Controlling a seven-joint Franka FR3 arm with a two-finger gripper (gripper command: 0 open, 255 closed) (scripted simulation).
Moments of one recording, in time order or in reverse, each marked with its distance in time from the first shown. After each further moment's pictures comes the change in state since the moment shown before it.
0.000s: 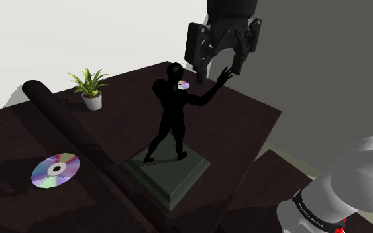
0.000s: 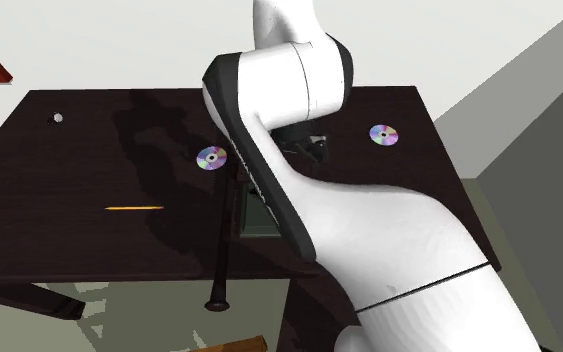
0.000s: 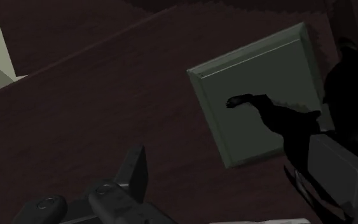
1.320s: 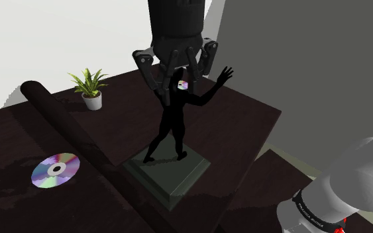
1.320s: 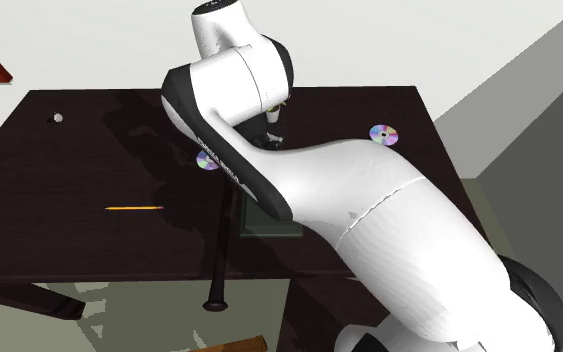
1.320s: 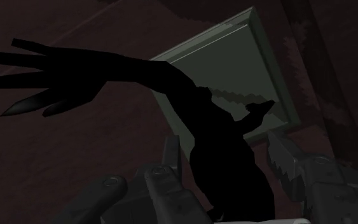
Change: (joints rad) arm -0.019 0.253 0.240 0.155 -0.139 0.062 0.305
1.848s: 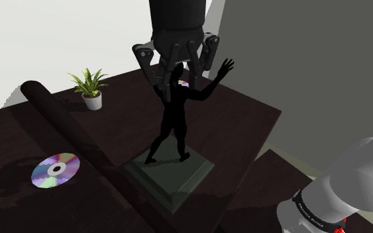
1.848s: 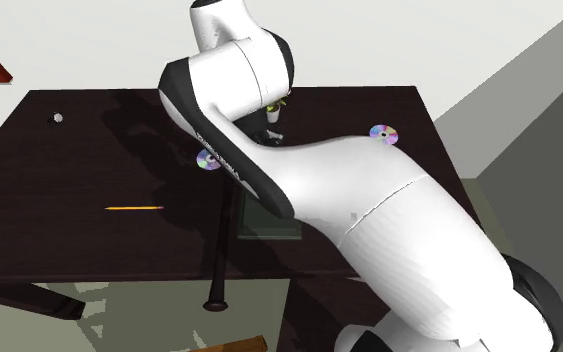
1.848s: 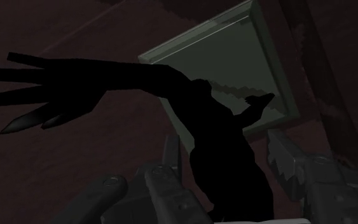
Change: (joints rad) arm -0.001 0.010 0.003 0.031 -0.006 -0.026 0.003
